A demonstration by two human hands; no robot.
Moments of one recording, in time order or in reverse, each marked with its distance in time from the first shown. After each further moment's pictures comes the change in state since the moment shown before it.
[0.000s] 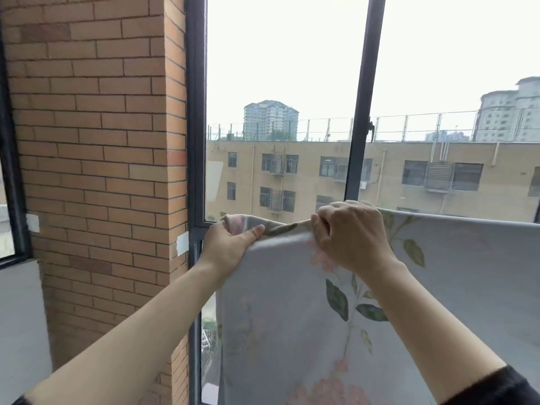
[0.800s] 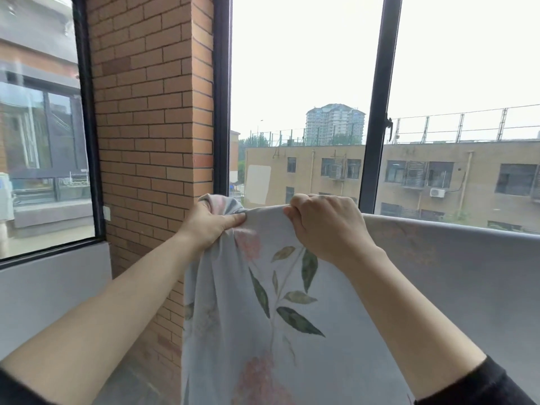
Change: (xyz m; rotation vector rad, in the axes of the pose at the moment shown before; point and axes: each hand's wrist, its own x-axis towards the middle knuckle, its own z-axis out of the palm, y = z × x) left_hand -0.027 0.050 0.085 0.222 0.196 -0.042; right_hand -0.006 0.097 -0.018 0.236 -0.032 -0.258
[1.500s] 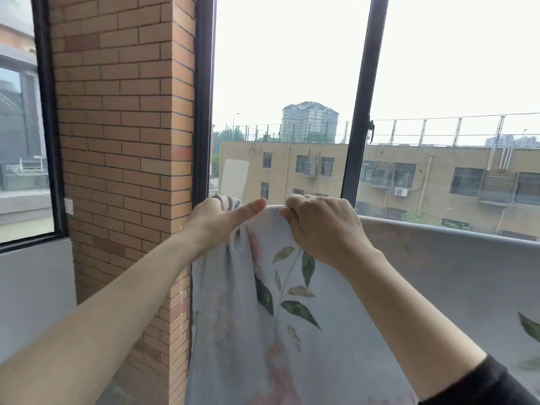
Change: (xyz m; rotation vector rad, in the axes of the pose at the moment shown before) left_hand 0.003 0.007 0.008 0.325 -0.160 0.094; right_hand 0.002 -0.006 0.000 -0.037 -0.043 0.026
